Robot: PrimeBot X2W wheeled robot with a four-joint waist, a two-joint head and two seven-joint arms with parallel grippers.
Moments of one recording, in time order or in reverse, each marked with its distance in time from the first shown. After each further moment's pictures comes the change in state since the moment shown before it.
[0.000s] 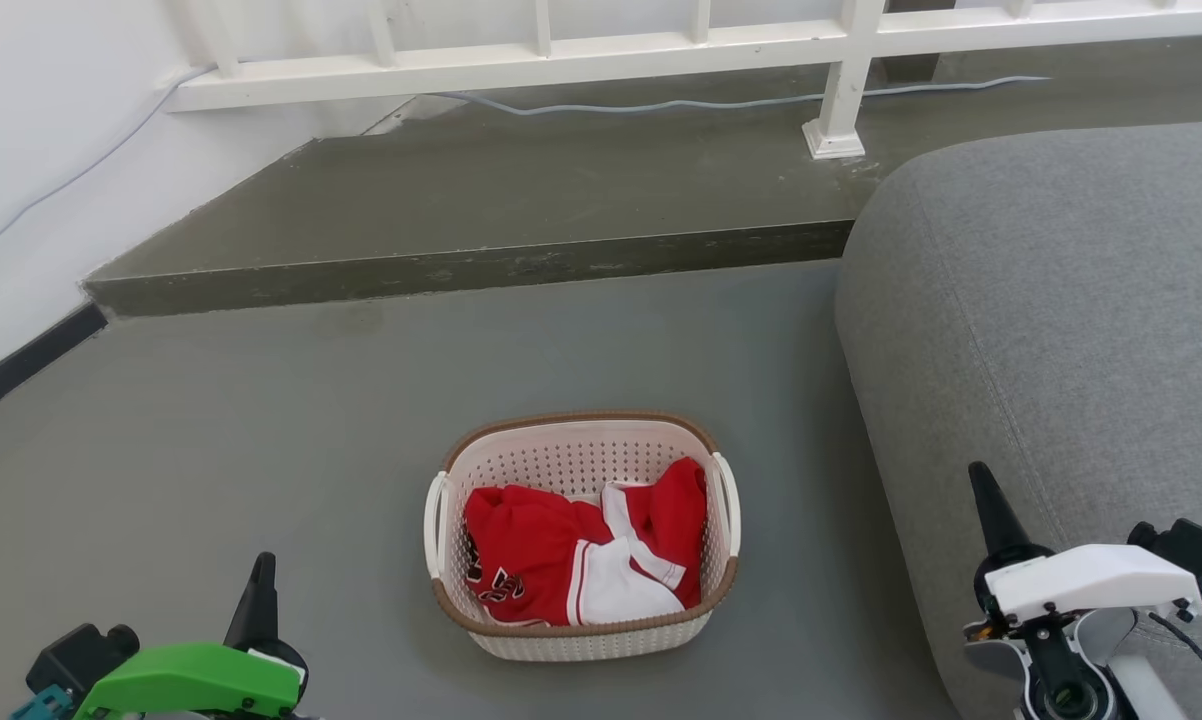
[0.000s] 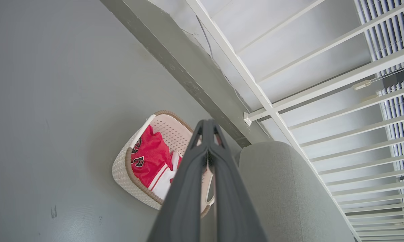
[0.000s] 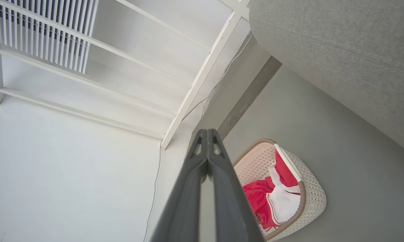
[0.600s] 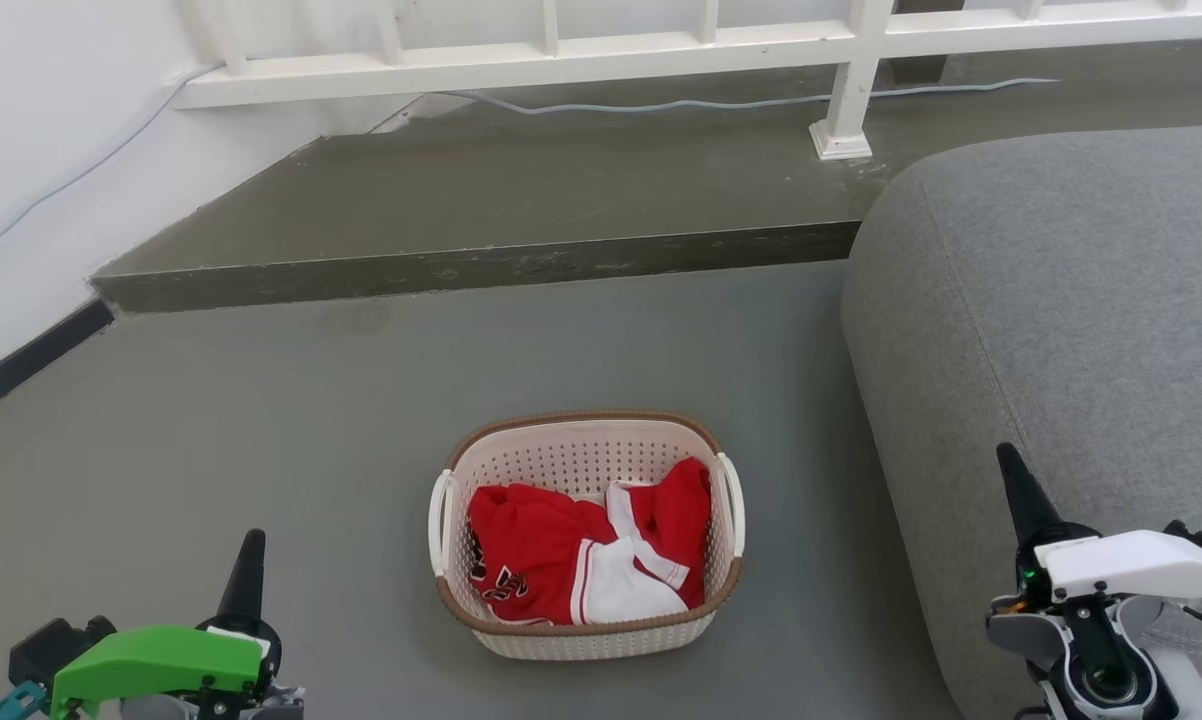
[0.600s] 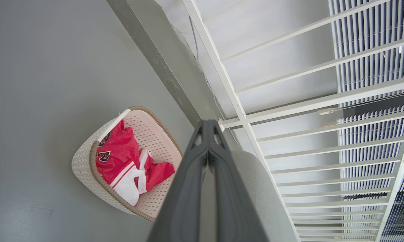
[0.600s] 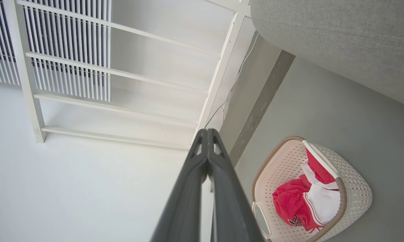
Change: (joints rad) left arm -0.034 0.000 0.037 0.011 -0.198 -0.035 0.046; right arm -0.021 -0.001 -0.065 0.009 0.193 0.035 0.045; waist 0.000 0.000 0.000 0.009
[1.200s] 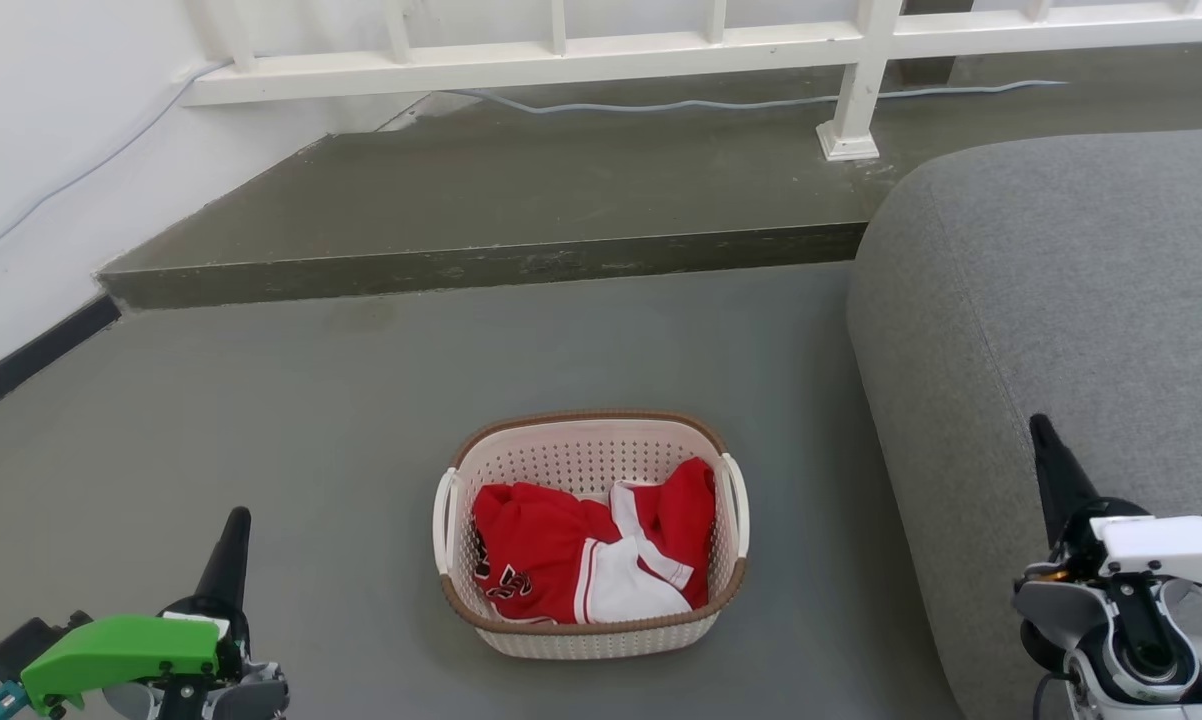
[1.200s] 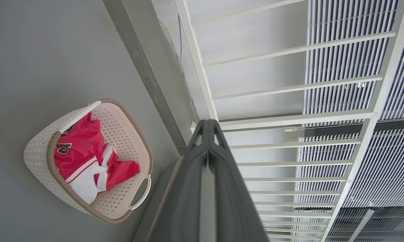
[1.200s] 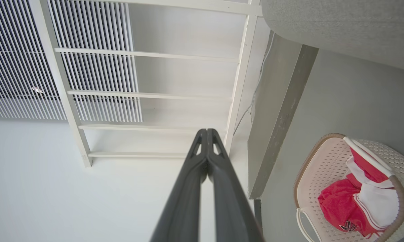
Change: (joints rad) left arm -0.031 0.000 0.041 0.014 -0.203 -0.036 0.053; right arm -0.030 -0.001 -0.067 0.011 0.202 0.044 0.048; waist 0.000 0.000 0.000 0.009
